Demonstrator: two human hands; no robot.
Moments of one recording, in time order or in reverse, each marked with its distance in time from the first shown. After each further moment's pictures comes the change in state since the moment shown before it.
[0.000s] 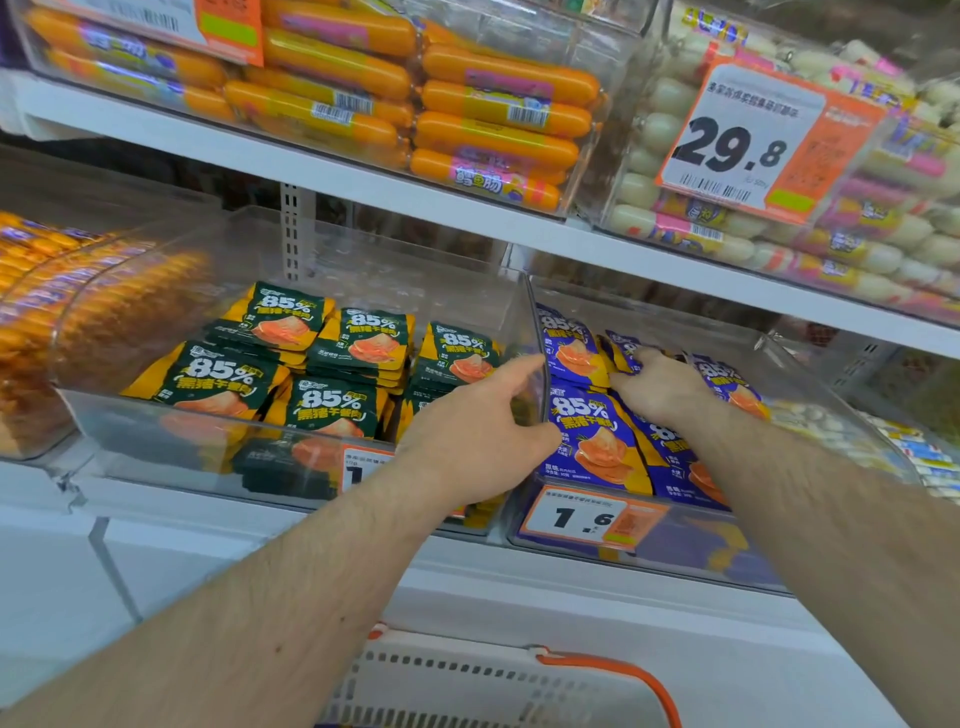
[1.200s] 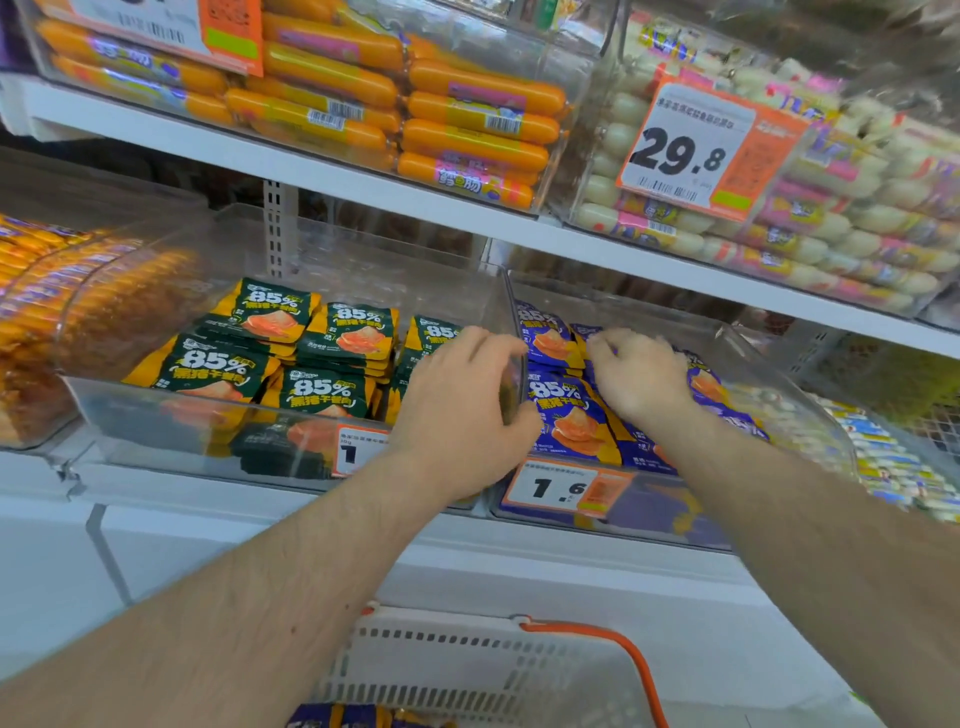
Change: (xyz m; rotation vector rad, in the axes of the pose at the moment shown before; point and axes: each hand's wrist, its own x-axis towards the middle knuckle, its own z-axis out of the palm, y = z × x) left_hand -0.016 0.002 0.006 0.196 0.393 0.397; right_hand -0.063 -0.018 -0.012 0.022 0.319 -0.199
